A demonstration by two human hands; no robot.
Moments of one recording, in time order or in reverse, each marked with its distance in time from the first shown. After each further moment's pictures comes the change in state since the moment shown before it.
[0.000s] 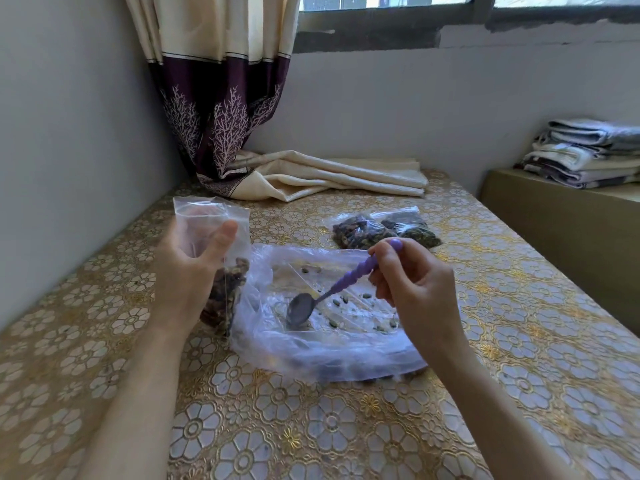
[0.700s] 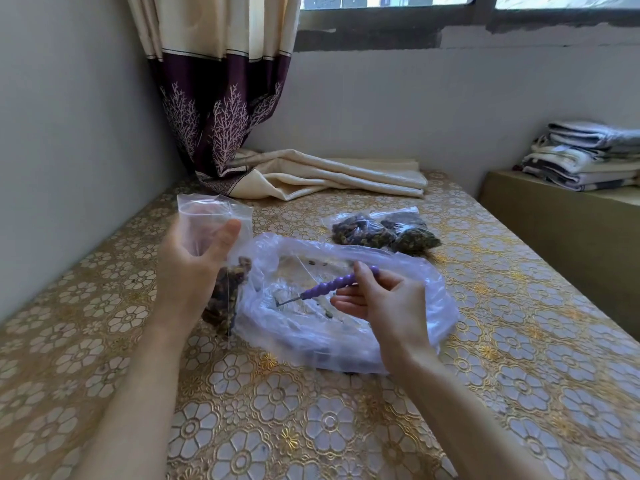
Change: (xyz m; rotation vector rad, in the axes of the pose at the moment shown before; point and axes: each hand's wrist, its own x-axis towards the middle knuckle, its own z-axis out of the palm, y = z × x) left_hand -0.001 -0.001 0.002 -0.009 -0.023 -0.029; right_hand -0.007 0.013 0.026 0.255 0.103 0.412
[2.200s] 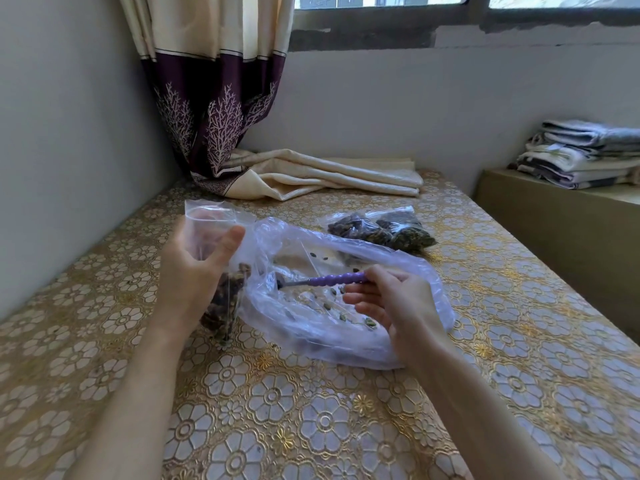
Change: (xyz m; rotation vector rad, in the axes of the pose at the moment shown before) left_hand -0.002 -0.002 0.005 0.075 -0.050 0.035; right_hand 0.008 -0.017 -0.012 -0.019 0.036 0.260
